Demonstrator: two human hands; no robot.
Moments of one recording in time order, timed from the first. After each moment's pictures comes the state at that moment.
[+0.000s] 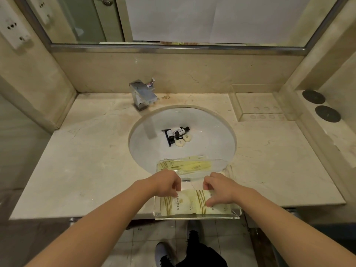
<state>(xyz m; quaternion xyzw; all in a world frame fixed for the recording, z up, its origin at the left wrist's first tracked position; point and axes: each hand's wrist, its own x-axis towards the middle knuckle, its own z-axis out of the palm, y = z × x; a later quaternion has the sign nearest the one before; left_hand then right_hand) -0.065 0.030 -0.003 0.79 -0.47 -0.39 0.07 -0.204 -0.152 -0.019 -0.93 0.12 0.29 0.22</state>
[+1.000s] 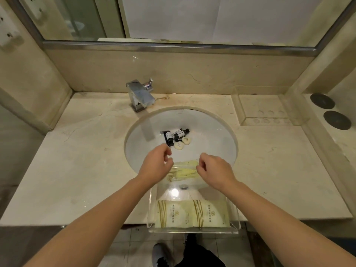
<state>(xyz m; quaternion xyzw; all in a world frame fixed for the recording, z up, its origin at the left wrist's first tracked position) -0.030 0.005 0.004 0.88 -0.30 -0.14 0.33 -0.150 -0.162 0.002 -0.96 0.20 0.03 0.21</state>
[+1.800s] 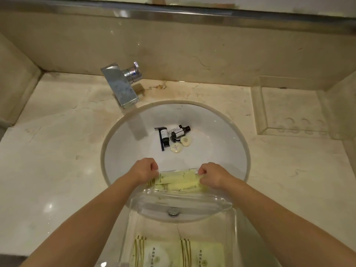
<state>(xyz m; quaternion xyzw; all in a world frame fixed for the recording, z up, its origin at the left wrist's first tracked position) 0.056 -0.033 -0.113 0.89 -0.17 -0.39 0.17 -0.071 -0.258 -0.107 -0.87 0.22 0.33 0.30</state>
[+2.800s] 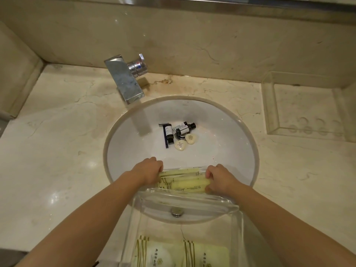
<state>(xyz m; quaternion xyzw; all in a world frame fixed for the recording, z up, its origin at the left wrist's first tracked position) 0.057 -0.036 -0.120 0.86 -0.31 -0.41 -0.01 -0.090 -0.255 -0.130 -0.86 0.25 0.31 0.33</state>
